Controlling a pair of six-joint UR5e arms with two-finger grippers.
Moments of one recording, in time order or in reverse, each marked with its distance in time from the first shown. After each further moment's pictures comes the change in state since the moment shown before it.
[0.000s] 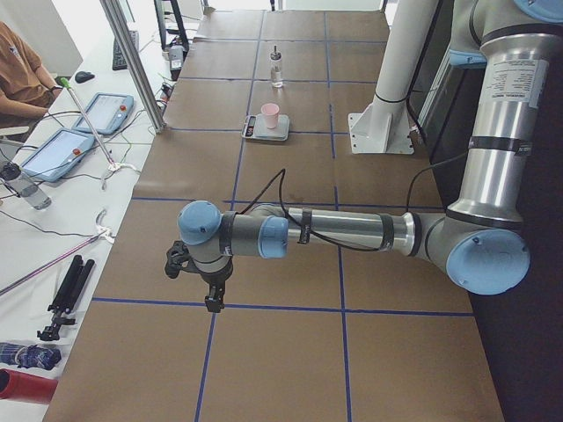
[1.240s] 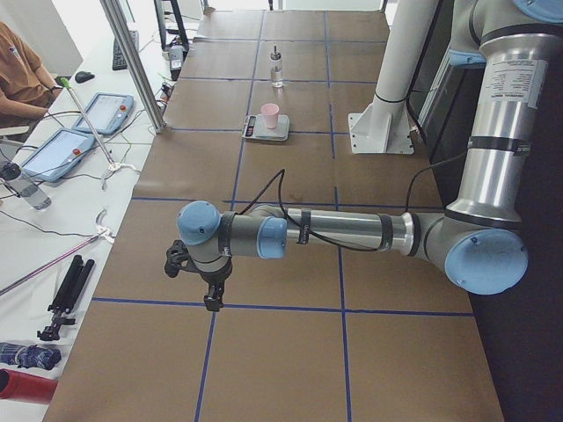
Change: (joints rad) left arm 0.005 -0.005 0.008 -0.008 -0.007 0.006; right arm -0.011 0.028 0.009 0.002 -0.026 0.000
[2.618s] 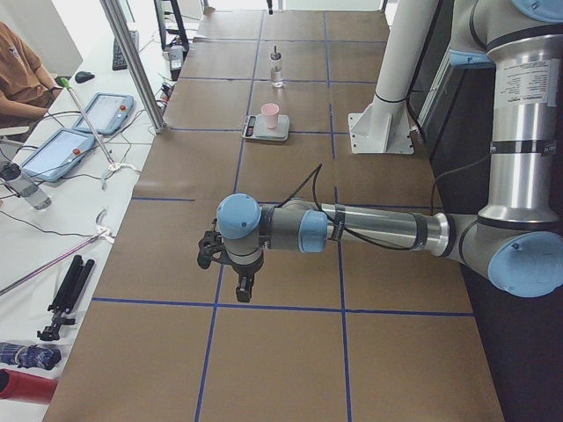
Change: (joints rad) left arm -0.008 0.171 -0.215 0.028 -0.066 0.000; right arm -0.042 0.002 0.015 -0.001 0.001 0.005
